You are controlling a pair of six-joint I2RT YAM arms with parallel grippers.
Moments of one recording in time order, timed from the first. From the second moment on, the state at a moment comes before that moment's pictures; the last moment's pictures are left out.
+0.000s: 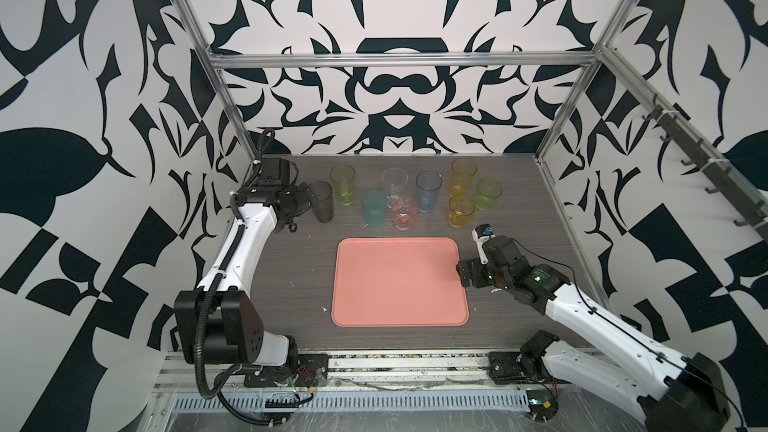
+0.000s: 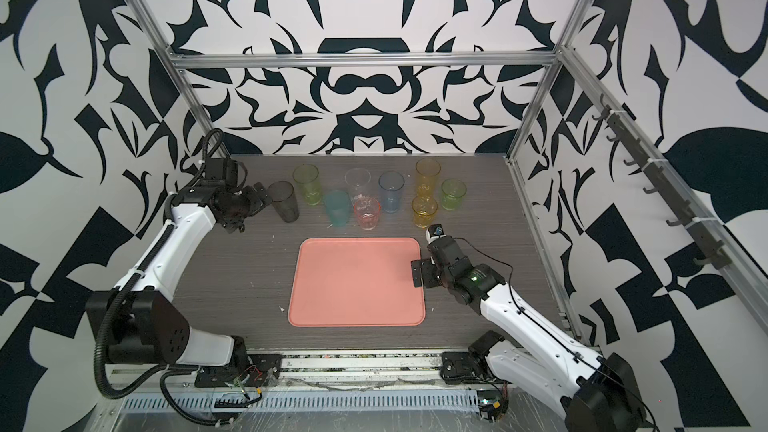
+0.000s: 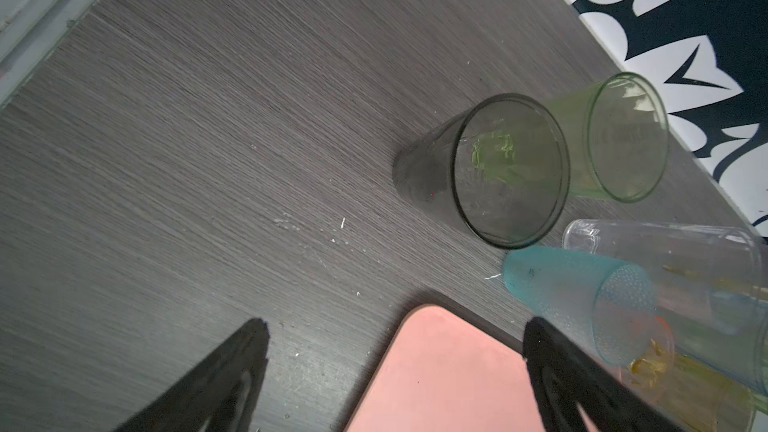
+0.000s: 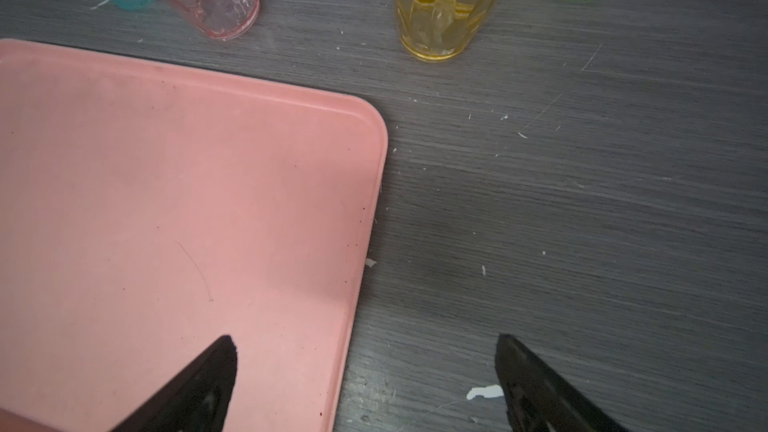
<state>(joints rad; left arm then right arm) -0.04 1.45 1.30 -0.84 0.01 -0.65 0.57 0.93 0.60 -0.58 0.13 0.36</state>
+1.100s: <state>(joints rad) -0.04 1.81 1.61 -0.98 0.06 -0.55 0.57 0.90 0.59 -0.56 0.16 0.36</state>
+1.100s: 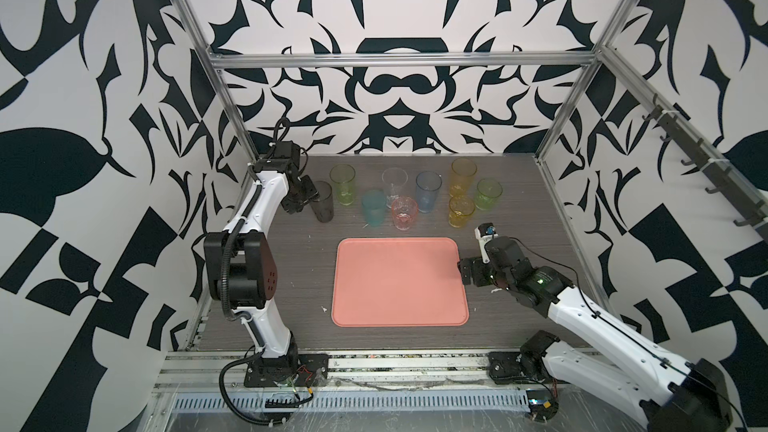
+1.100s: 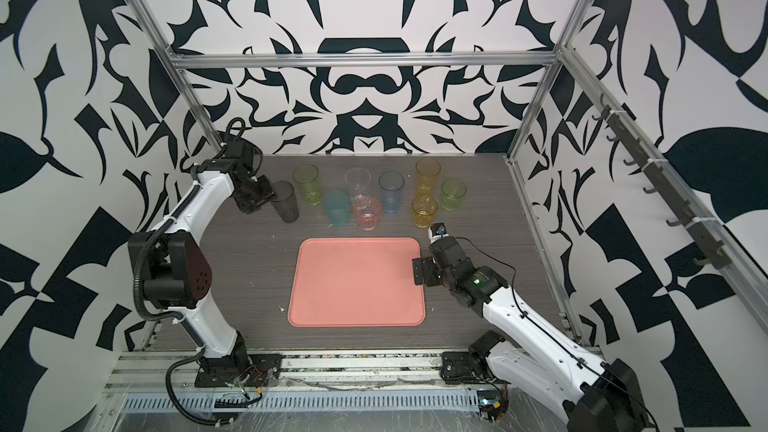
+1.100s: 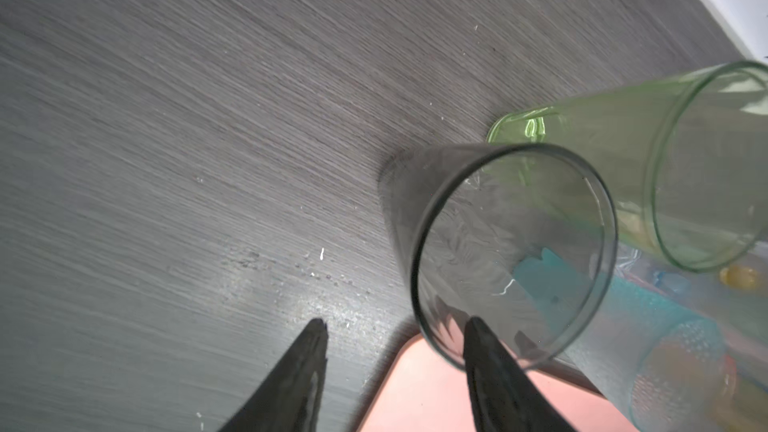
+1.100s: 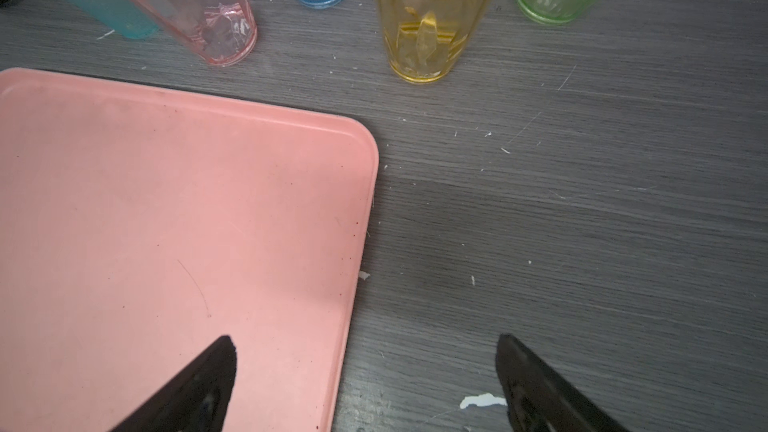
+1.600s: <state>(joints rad) -0.04 1.92 1.71 -1.07 0.04 -0.51 0.57 0.90 0.59 -0.56 0.15 0.36</state>
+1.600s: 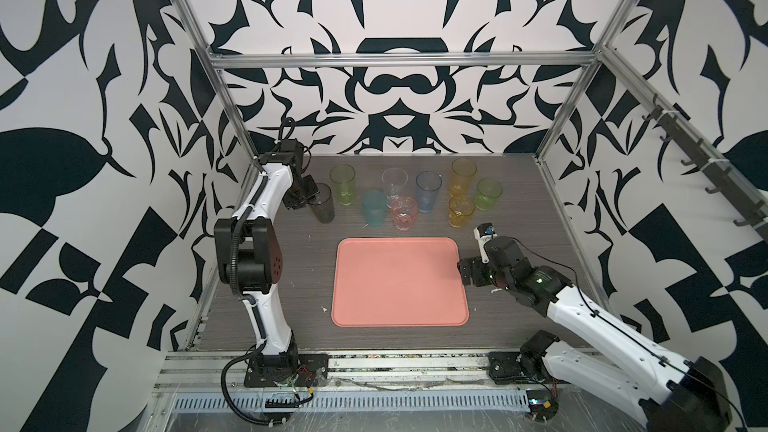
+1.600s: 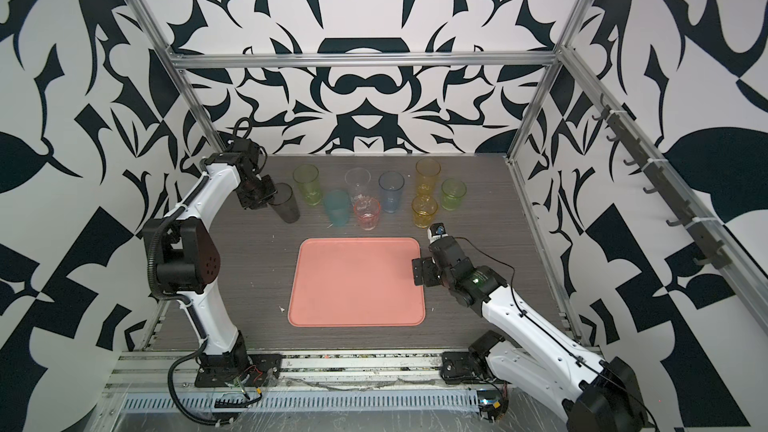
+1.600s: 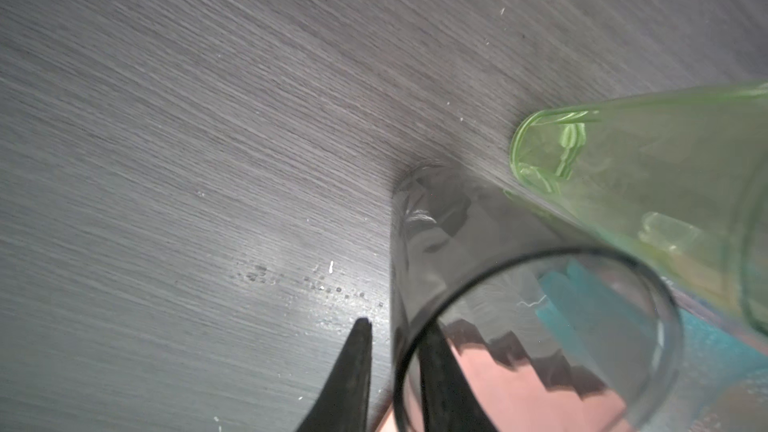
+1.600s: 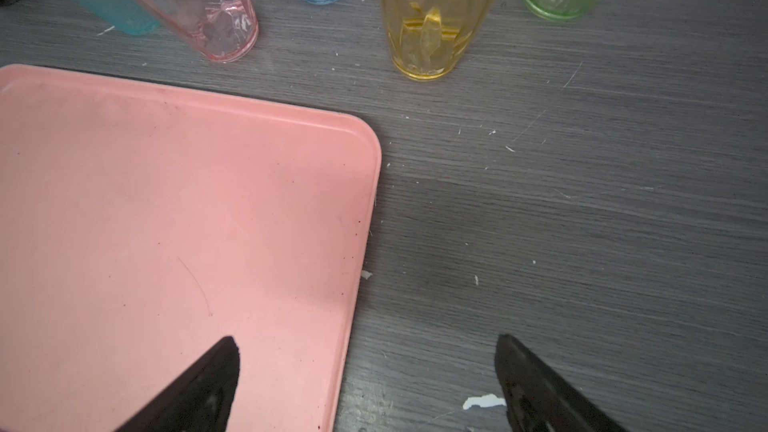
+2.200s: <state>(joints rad) -0.04 1.89 1.71 -1.17 -0.01 -0.47 0.57 0.87 0.58 -0.55 0.16 0.36</state>
